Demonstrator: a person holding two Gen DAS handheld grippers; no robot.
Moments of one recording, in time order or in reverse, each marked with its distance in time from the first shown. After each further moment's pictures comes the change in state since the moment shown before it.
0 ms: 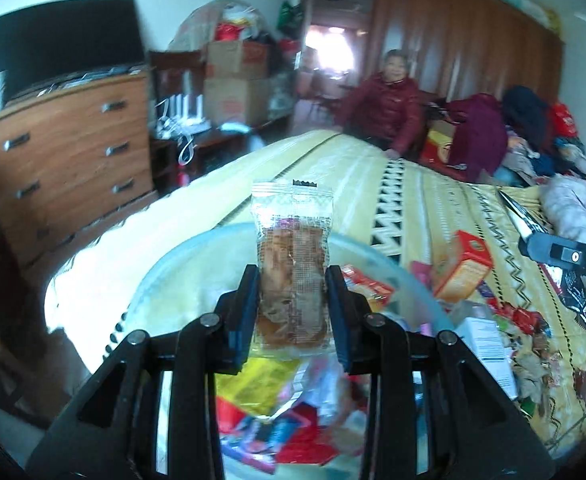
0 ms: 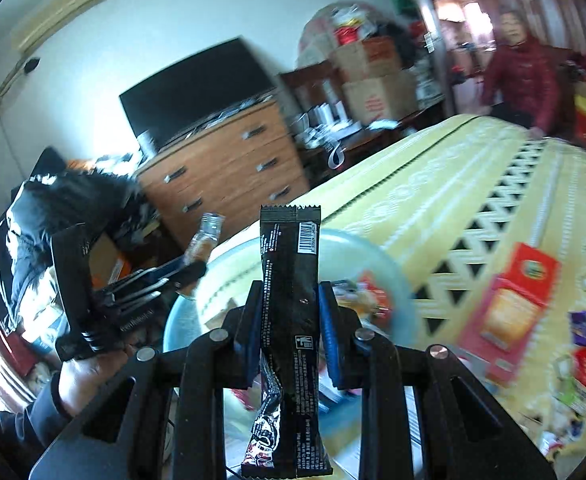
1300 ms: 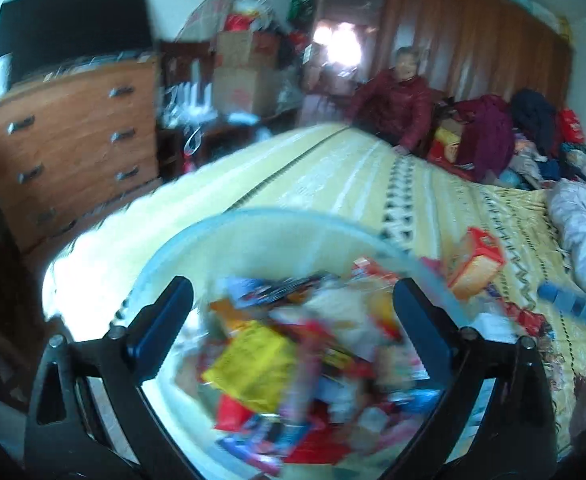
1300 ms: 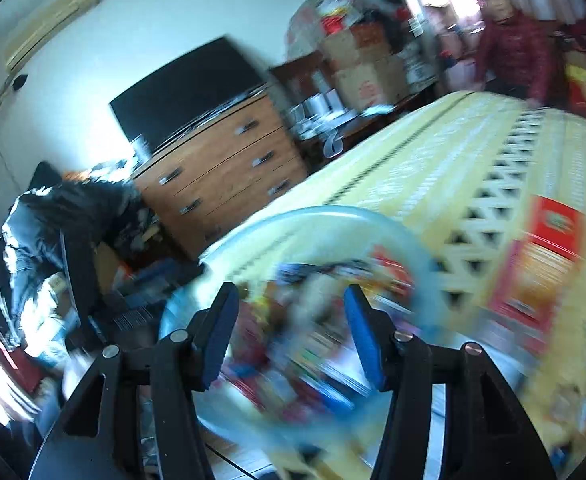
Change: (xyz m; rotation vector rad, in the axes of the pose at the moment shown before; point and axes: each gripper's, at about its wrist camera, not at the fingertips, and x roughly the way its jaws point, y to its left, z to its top) left arm -0.014 -0.004 -0.006 0.006 -0.022 -0.023; right arm -0.004 -0.027 -0.053 0.100 -0.045 -0.043
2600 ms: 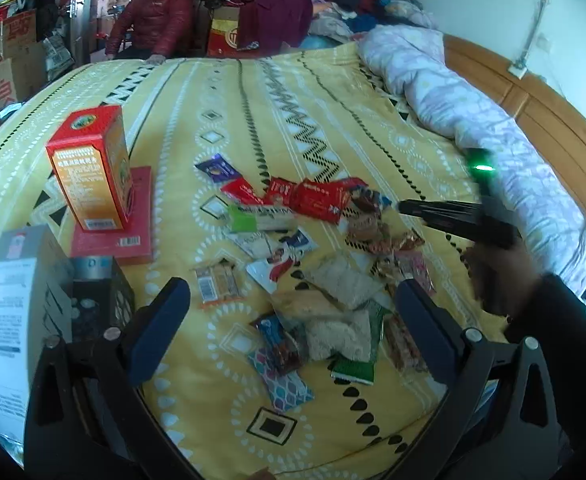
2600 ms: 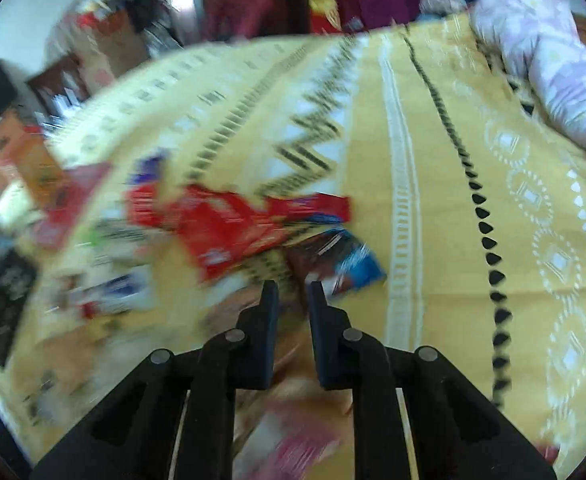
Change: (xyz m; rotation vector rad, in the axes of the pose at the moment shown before) left arm 0.053 -0.355 -0.116 0.376 0.369 -0.530; right arm -0.230 -0.404 -0.159 0.240 0.100 -0.671
